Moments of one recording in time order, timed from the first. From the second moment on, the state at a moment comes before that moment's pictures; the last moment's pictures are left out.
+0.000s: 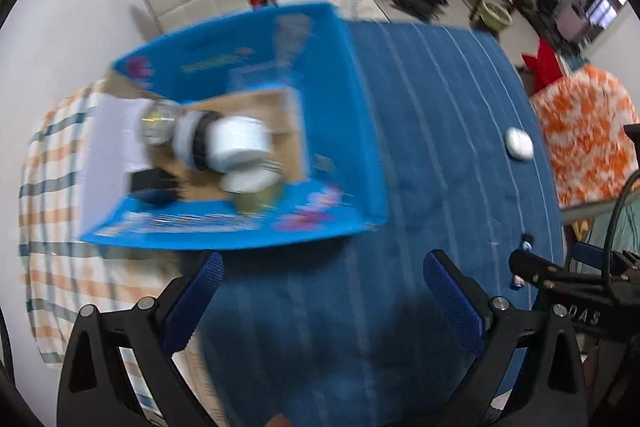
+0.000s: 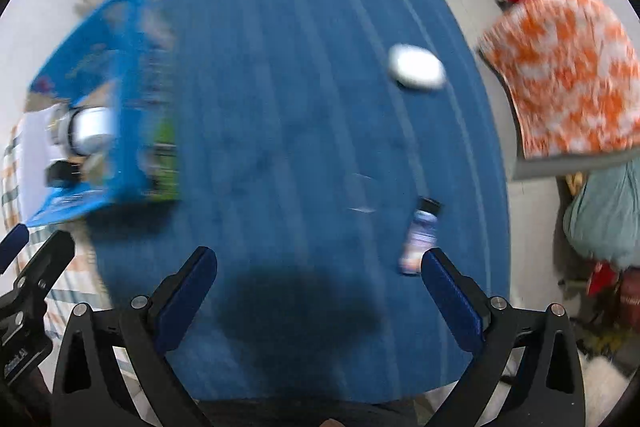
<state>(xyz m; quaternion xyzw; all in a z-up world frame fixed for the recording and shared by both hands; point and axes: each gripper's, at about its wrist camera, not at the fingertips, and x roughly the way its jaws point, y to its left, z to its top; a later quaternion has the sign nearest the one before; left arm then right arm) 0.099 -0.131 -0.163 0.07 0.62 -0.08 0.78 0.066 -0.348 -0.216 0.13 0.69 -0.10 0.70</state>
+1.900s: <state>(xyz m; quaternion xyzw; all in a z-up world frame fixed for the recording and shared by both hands) 0.189 -0.292 -0.319 0.01 0.70 -0.03 0.71 0.221 -0.478 -0.345 0.01 0.74 0.01 0.68</state>
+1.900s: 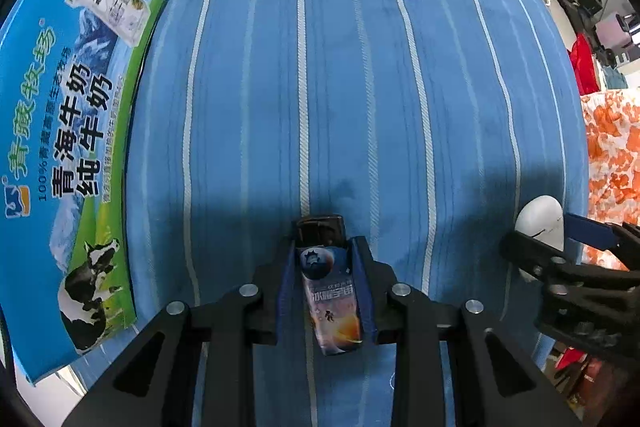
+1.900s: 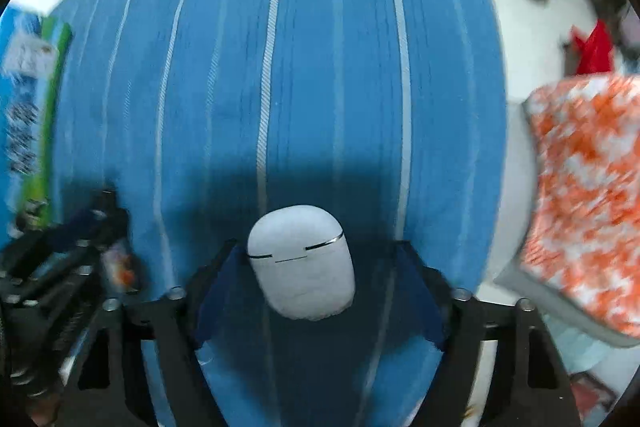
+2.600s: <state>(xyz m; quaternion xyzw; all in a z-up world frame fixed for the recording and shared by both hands) 0.132 -0.260 -0.230 0.01 0.66 -0.01 0.75 0.155 -0.423 -0.269 0.04 0.68 0.04 0.73</state>
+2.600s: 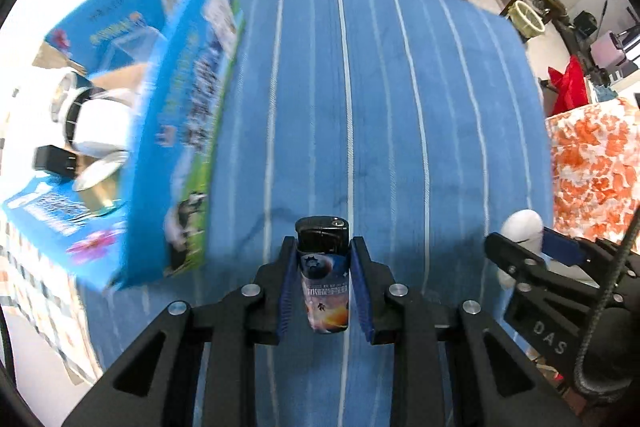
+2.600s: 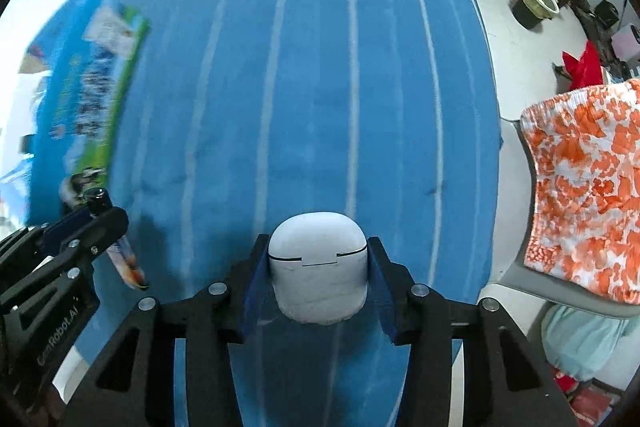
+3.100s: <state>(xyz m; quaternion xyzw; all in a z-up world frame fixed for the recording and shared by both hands) 0.107 -0.124 -0.105 0.03 0.57 -0.02 0.82 0.103 -0.290 -0.119 0.06 0.60 0.08 0.79</state>
